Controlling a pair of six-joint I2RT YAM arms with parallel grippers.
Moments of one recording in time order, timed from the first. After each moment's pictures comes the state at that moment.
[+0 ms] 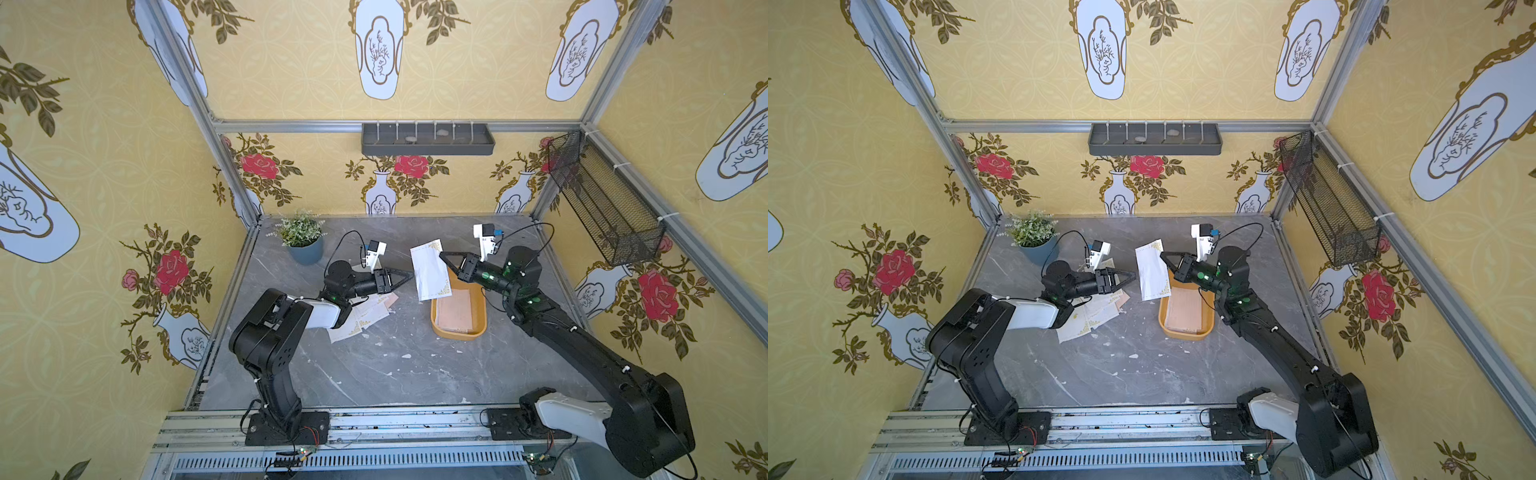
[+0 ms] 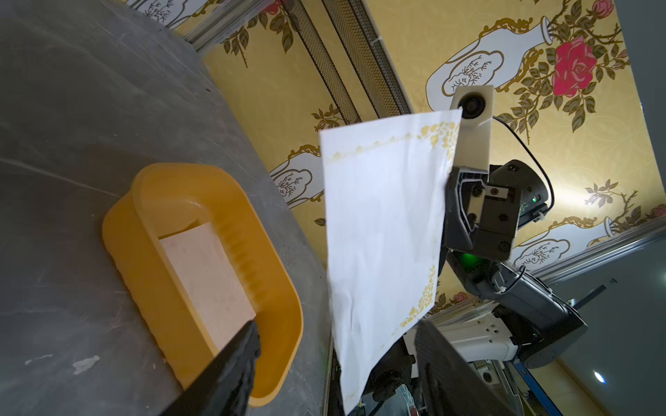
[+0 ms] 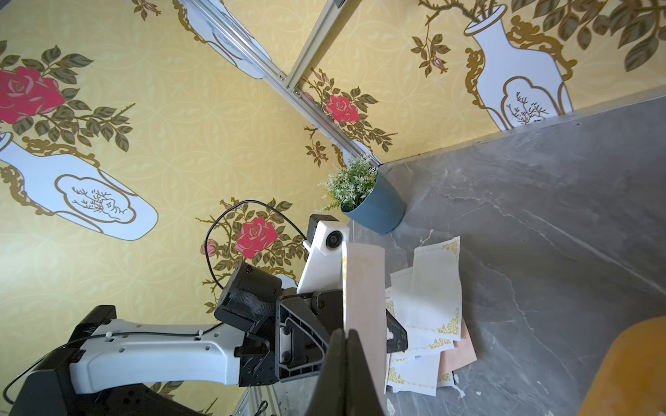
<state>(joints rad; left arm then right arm) -0.50 1.79 0.75 1.15 0.92 -1.12 0.43 1.19 0.75 0.36 -0.64 0.78</state>
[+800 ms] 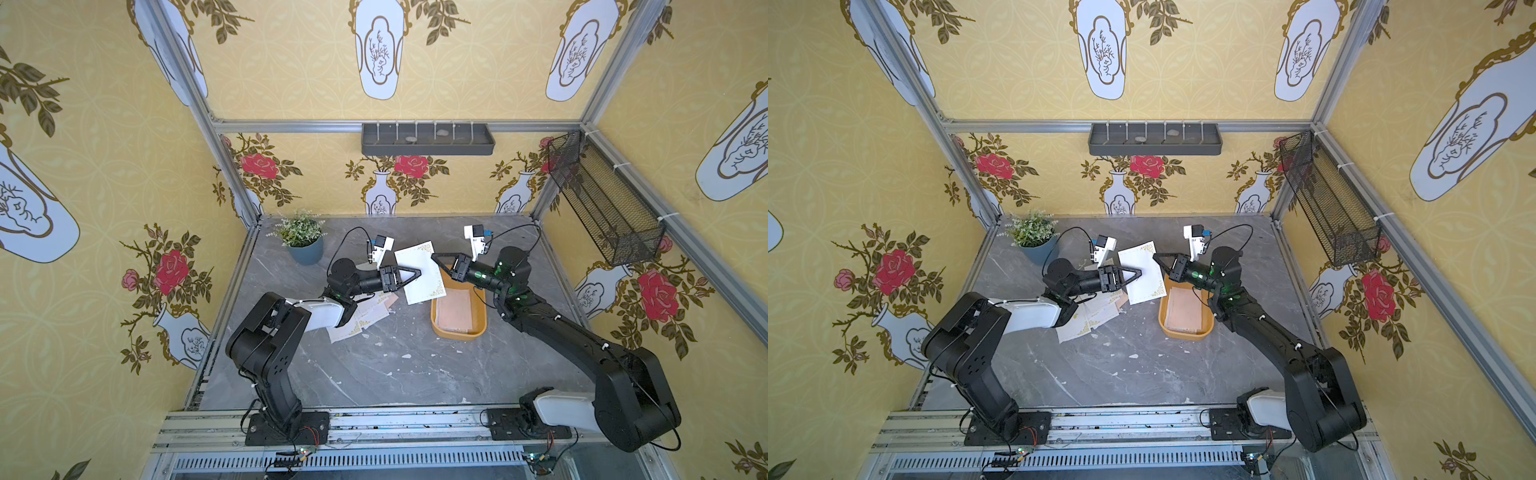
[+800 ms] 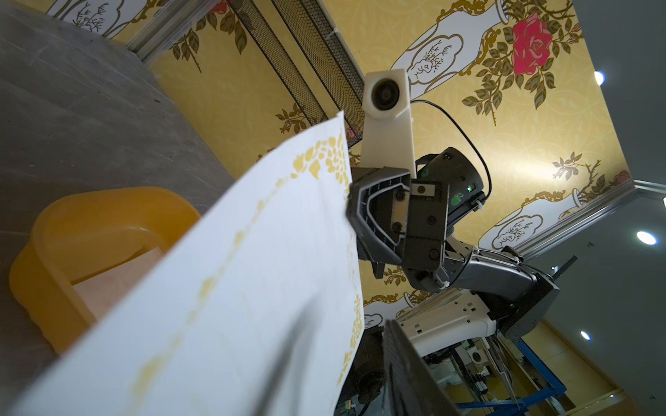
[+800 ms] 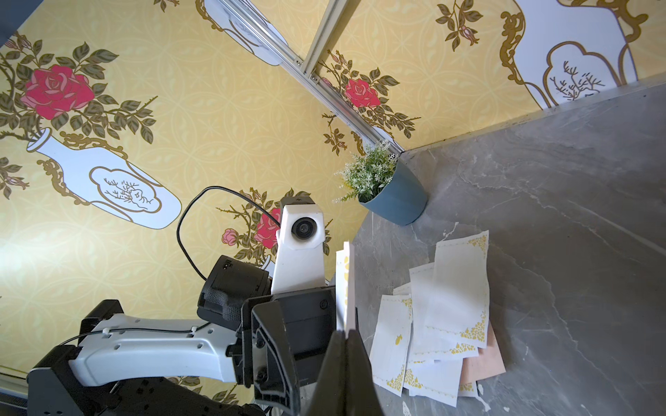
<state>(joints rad) -0.55 1.75 0.79 1.17 0.91 -1.13 0.44 1.29 0.73 0.52 -0.71 0.83</state>
